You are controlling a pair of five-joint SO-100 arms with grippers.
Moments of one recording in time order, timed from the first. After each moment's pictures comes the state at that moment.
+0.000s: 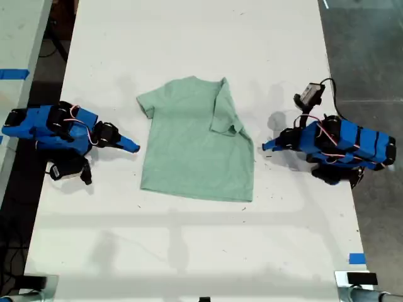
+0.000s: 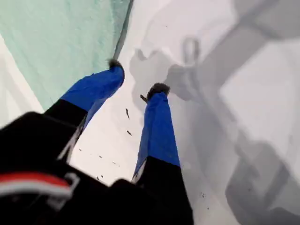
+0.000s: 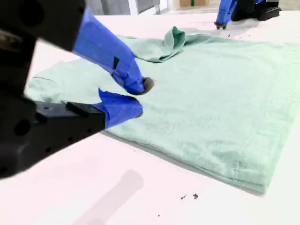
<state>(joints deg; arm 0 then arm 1) -1.7 206.1 182.7 60.9 4.3 17.5 200.6 173.5 81.5 -14.4</state>
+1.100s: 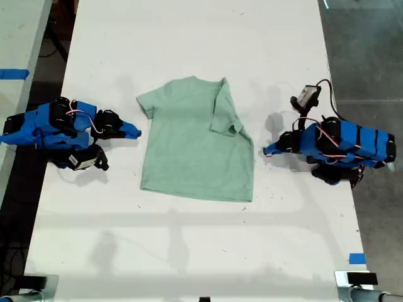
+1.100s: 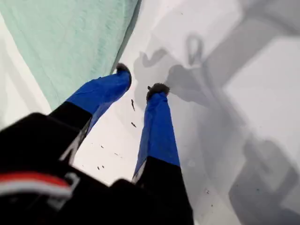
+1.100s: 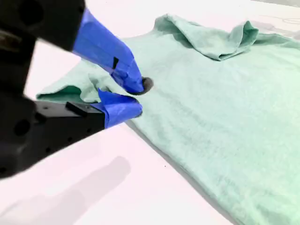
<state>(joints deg) -14.4 206.1 182.7 61.6 -4.0 14.4 200.6 173.8 81.5 -14.2</state>
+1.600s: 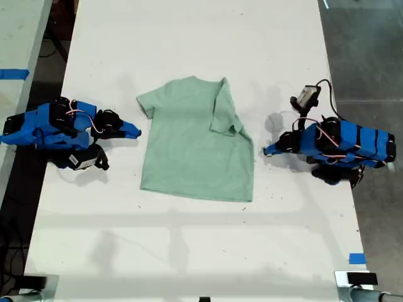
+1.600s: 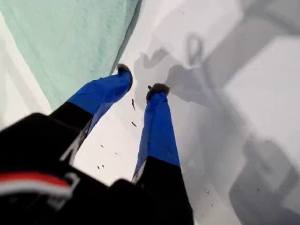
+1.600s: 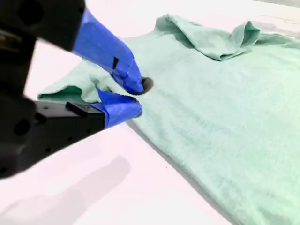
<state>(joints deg) -14.8 206.1 182.7 61.6 -4.0 14.2 200.6 173.8 81.5 -14.2</state>
